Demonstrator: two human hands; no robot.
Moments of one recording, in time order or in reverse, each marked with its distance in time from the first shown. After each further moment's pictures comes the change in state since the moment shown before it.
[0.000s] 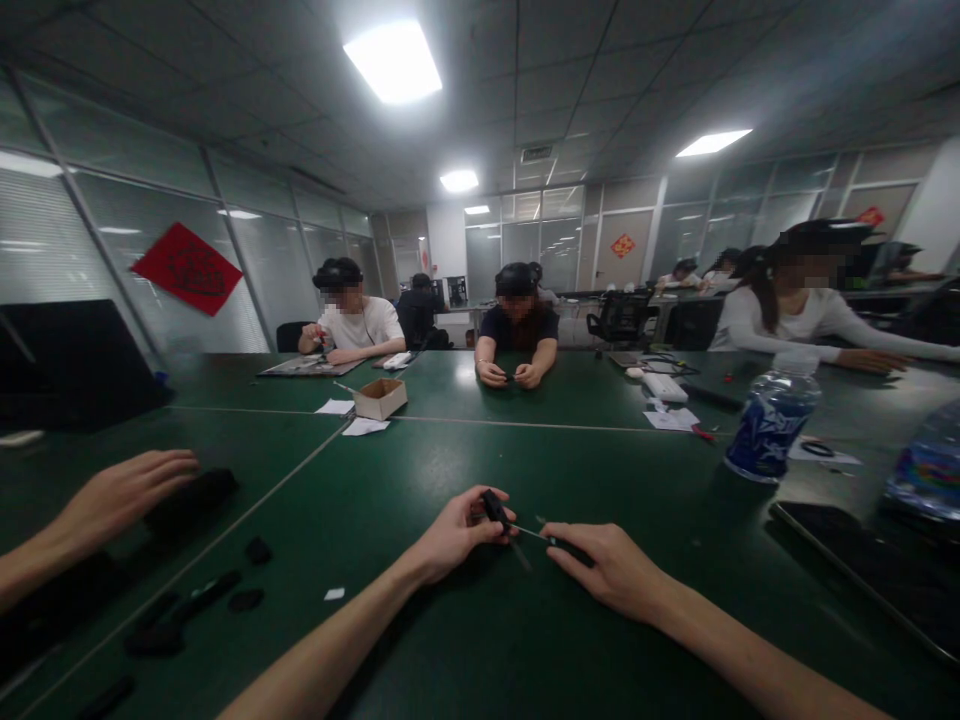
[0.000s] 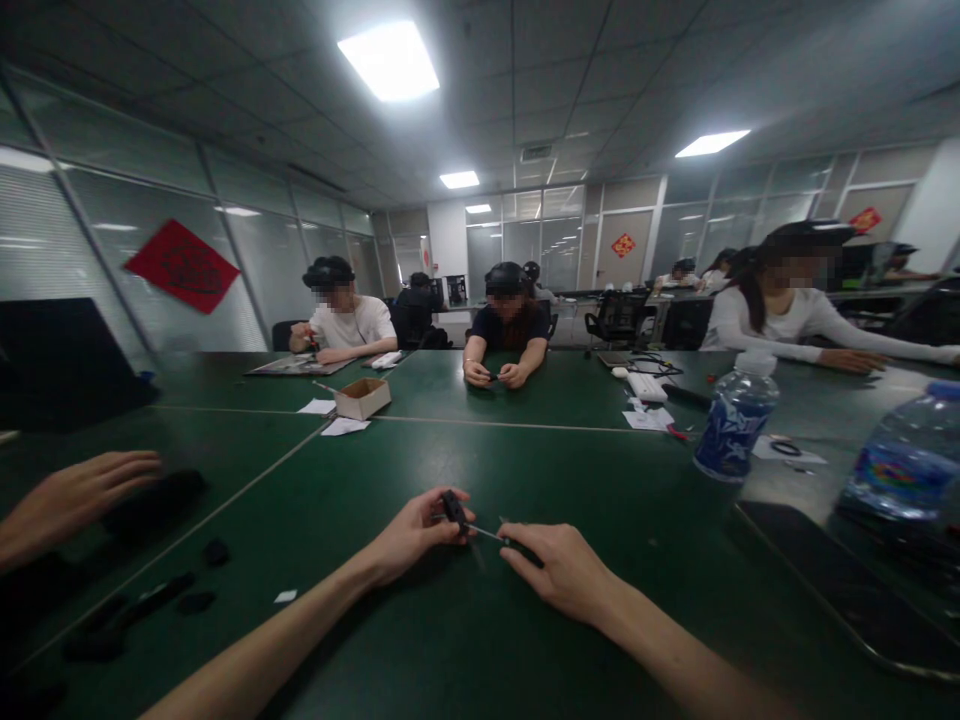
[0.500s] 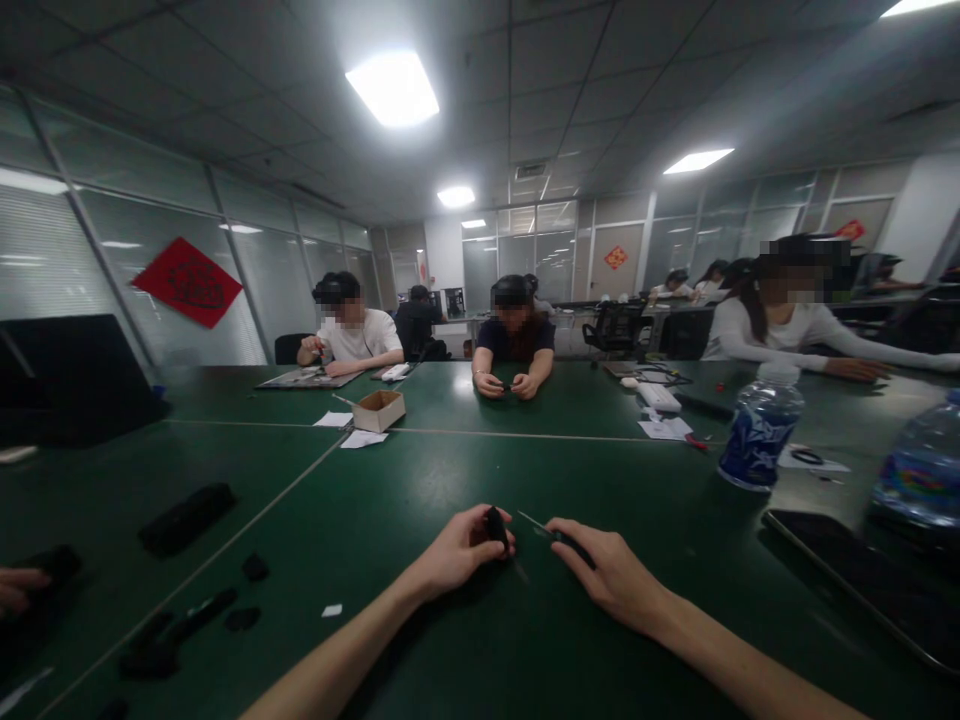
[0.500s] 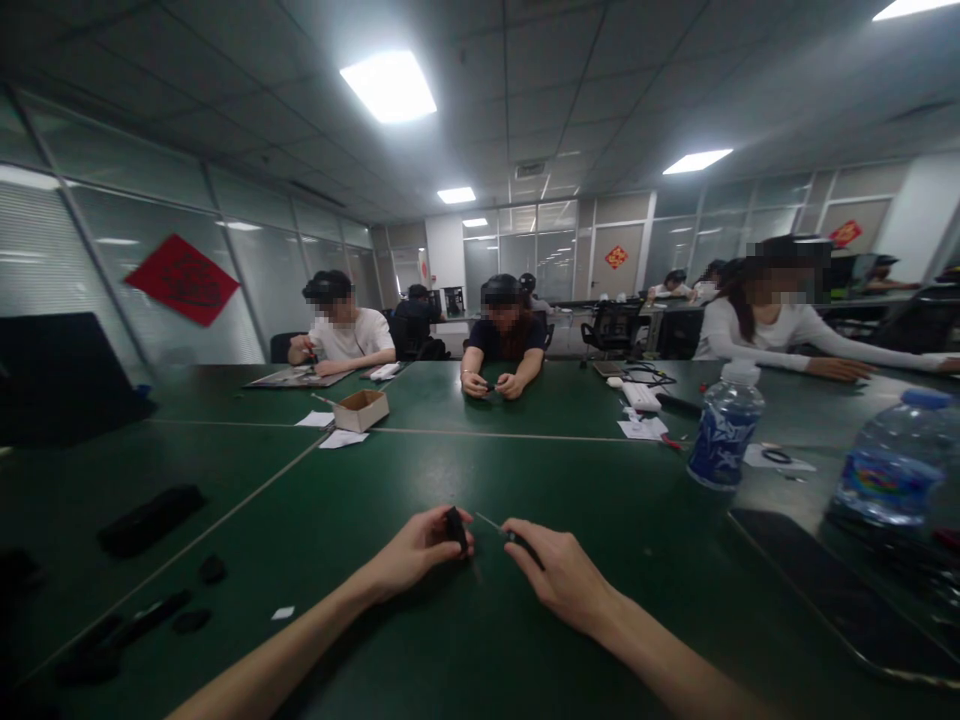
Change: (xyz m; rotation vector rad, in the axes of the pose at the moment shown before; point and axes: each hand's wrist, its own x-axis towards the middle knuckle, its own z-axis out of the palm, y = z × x) left_hand 0.000 0.001 0.002 0.117 -0.076 0.016; right_hand -0.002 -0.007 -0.005 0.084 0.081 0.057
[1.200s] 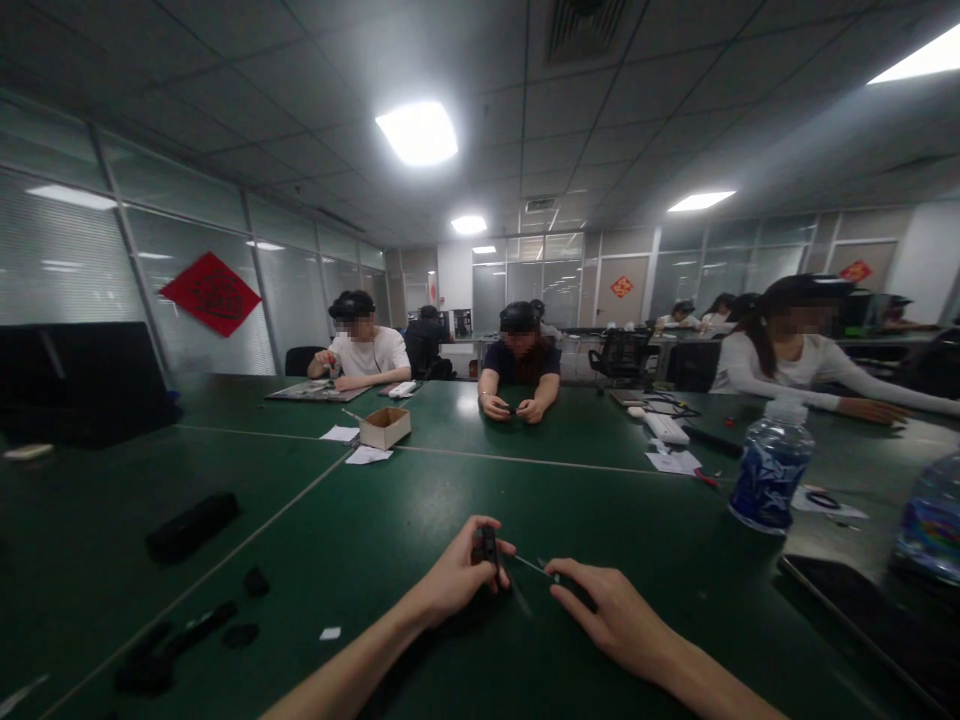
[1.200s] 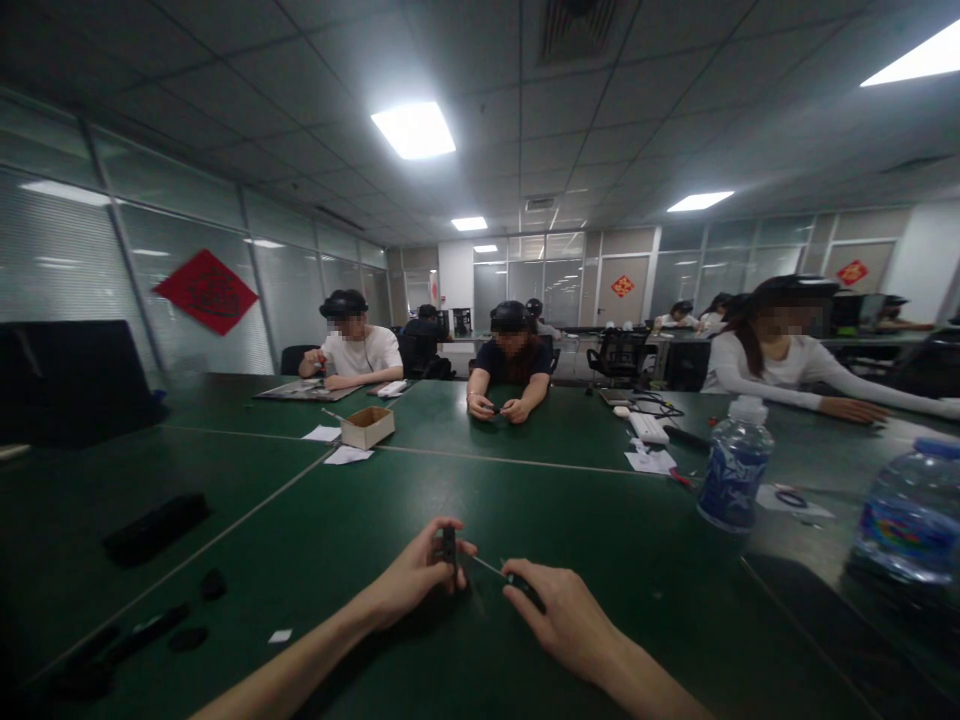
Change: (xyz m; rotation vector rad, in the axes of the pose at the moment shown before) left_hand 0.003 -0.014 -0.008 -0.053 0.073 0.004; right_hand 0.002 -0.003 0.001 -0.056 -0.062 0.033
